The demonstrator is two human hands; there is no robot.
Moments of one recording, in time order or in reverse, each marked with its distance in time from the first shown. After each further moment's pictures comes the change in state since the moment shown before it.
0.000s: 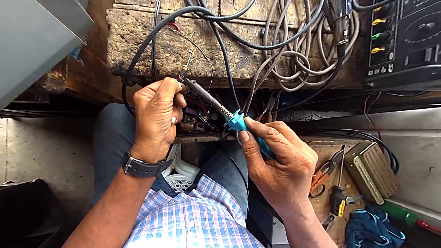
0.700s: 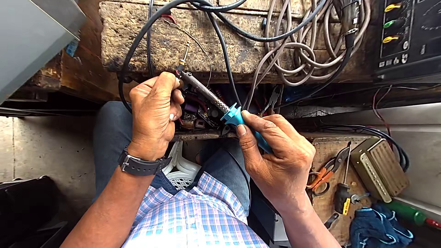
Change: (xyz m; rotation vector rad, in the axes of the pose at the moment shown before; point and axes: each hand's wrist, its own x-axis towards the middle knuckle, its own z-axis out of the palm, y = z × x) left_hand 0.016 0.002 0.009 -0.100 0.118 -0.051; right_hand 0.003 0.003 0.007 -0.006 -0.003 -0.014
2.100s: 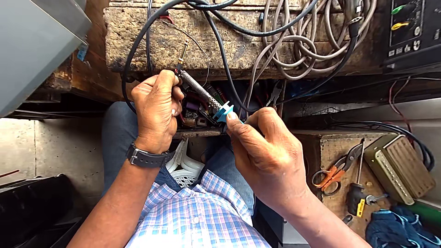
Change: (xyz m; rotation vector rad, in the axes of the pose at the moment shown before) left_hand 0.001 -0.005 0.005 0.043 0.068 0.055; right_hand 0.001 -0.013 -0.005 -0.186 -0.136 -0.165
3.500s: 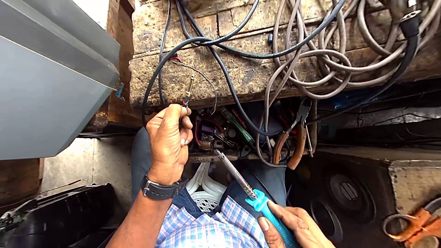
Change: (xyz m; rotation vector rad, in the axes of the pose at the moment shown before) left_hand -0.009 0.001 -0.001 0.099 -0.012 0.024; right_hand -0.126 0.005 0.023 0.605 0.109 0.459
